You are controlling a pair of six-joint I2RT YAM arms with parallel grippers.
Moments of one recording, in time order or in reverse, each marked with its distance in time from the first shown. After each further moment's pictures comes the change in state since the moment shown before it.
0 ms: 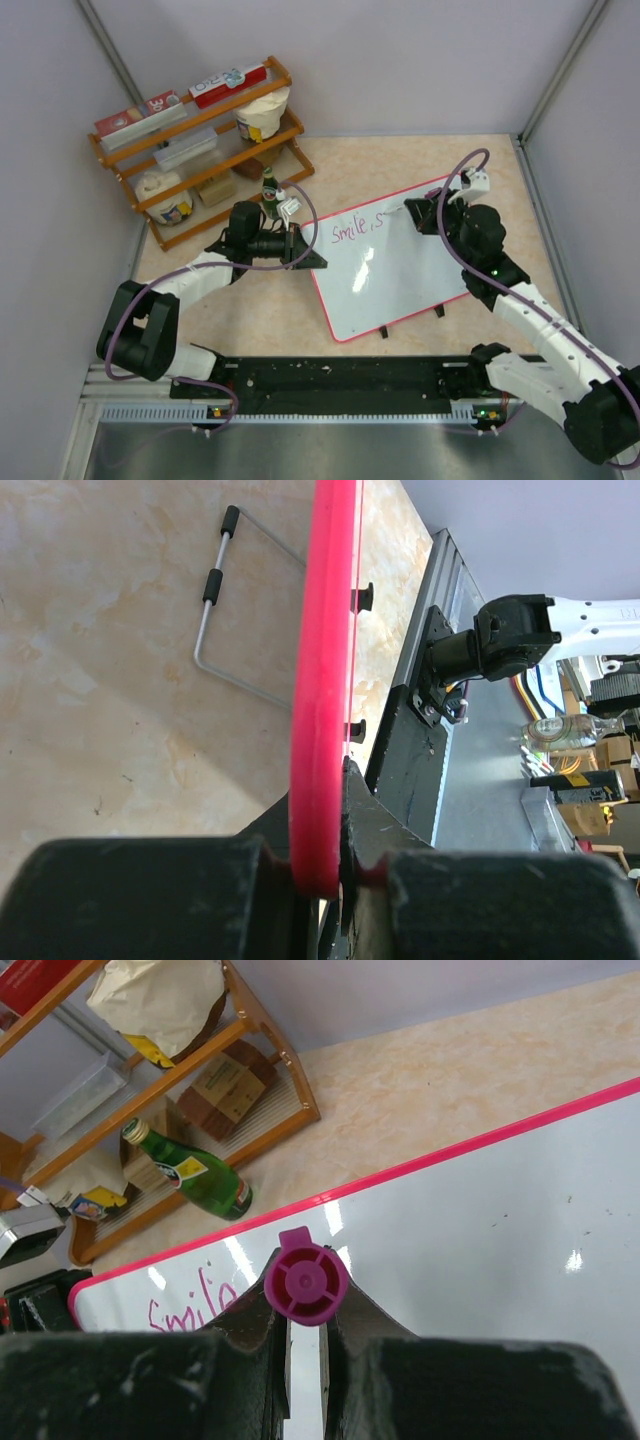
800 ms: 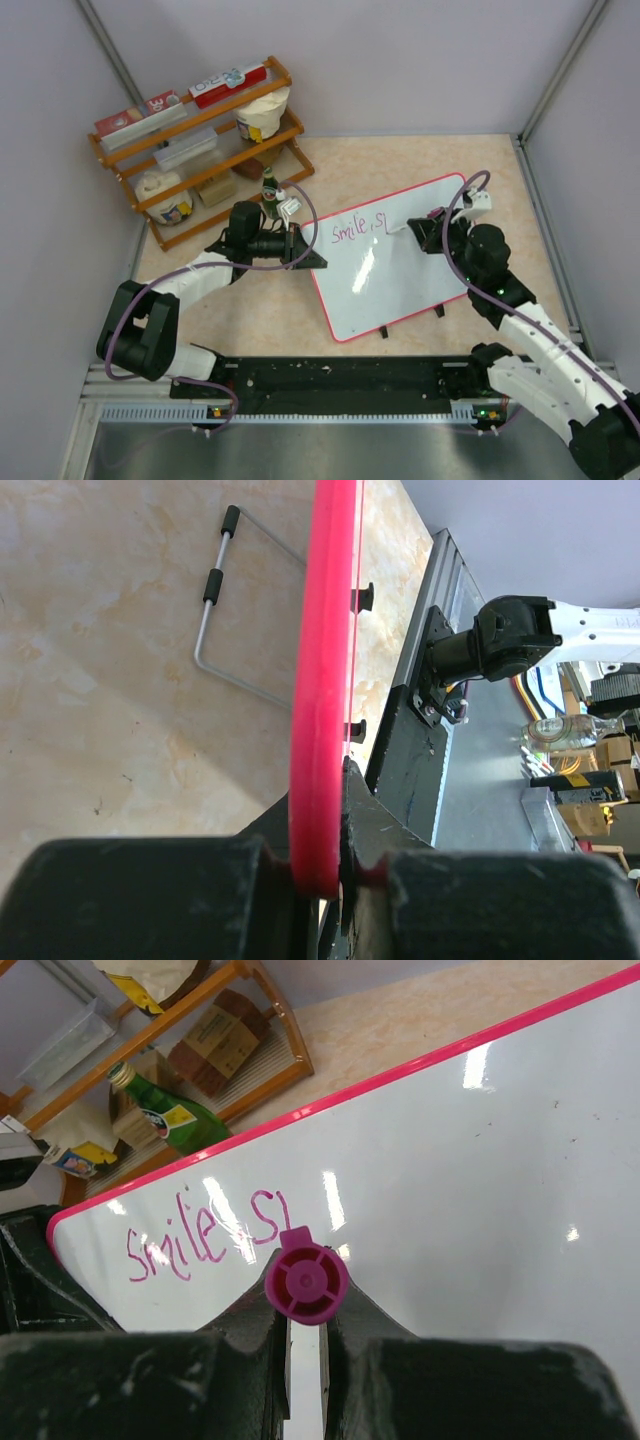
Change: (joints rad) left arm 0.000 0.000 0.000 -0.001 -0.002 0.000; right arm 0.000 -0.135 -0.126 -0.045 -0.035 -0.015
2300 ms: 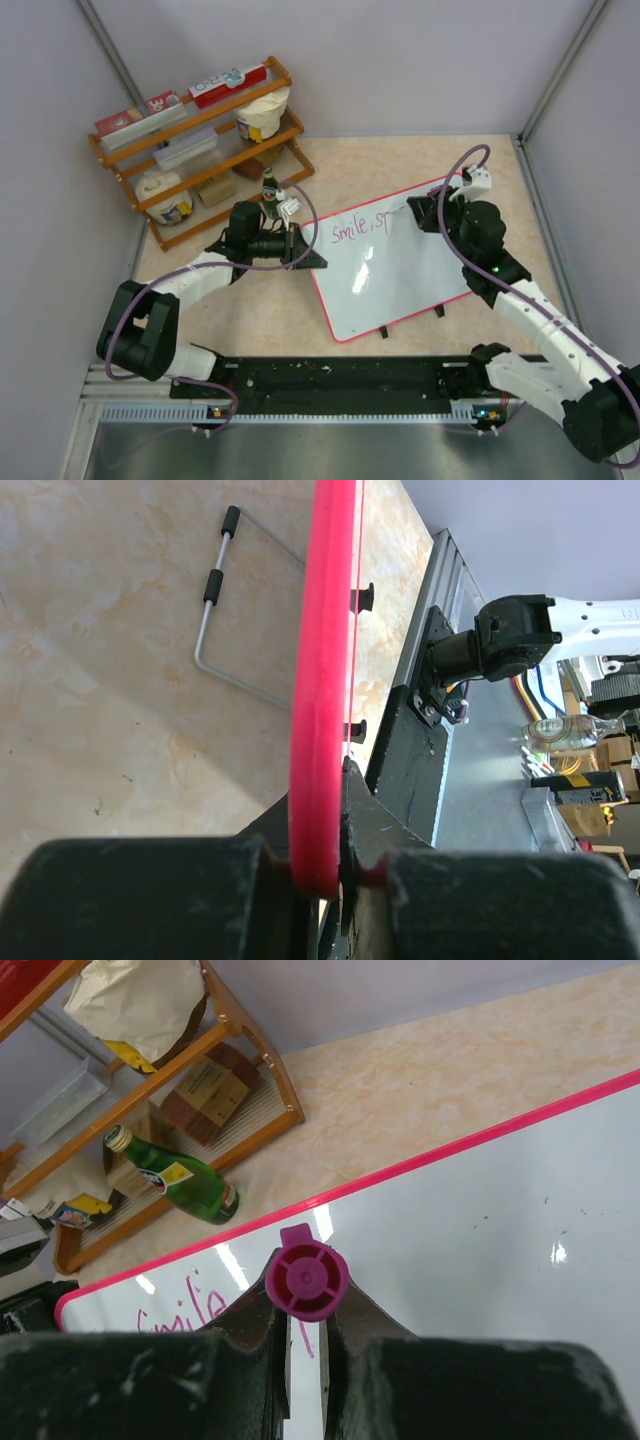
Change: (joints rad) left arm -0.001 0.000 0.000 0.002 -0.001 0.000; right arm -0.005 0.147 0.157 0.002 0.061 0.010
